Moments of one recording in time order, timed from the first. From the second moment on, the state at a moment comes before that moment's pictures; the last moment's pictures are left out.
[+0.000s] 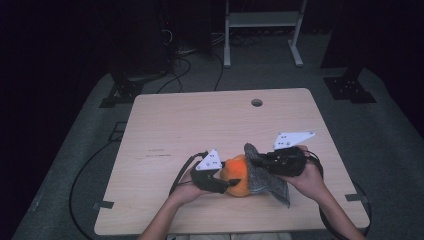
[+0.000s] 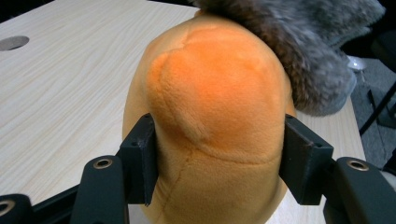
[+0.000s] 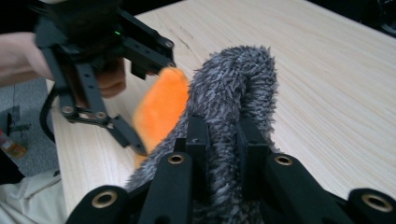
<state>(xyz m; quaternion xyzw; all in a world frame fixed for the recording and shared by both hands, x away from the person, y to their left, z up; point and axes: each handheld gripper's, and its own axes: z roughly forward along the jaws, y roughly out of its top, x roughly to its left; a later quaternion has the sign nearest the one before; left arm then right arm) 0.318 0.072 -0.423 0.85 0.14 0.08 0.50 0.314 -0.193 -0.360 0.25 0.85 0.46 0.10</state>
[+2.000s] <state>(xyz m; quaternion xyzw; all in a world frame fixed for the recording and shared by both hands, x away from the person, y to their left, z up) 0.303 0.053 -0.420 0.84 0.13 0.05 0.52 0.301 -0.195 -0.369 0.23 0.87 0.44 0.05</state>
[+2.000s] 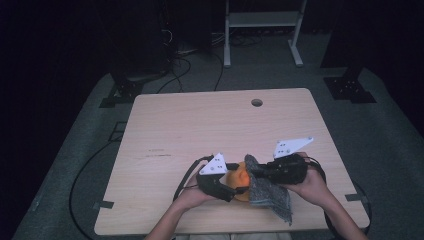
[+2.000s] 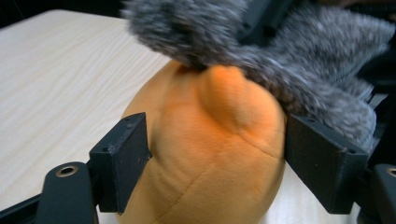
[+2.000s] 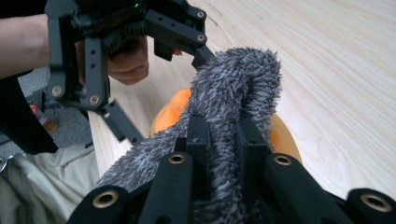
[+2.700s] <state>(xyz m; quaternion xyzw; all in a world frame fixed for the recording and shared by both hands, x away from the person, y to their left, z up) 0.281 0.052 -0.430 0.85 0.07 0.10 0.51 0.294 -0.223 -0.377 0.25 0.87 0.42 0.03</state>
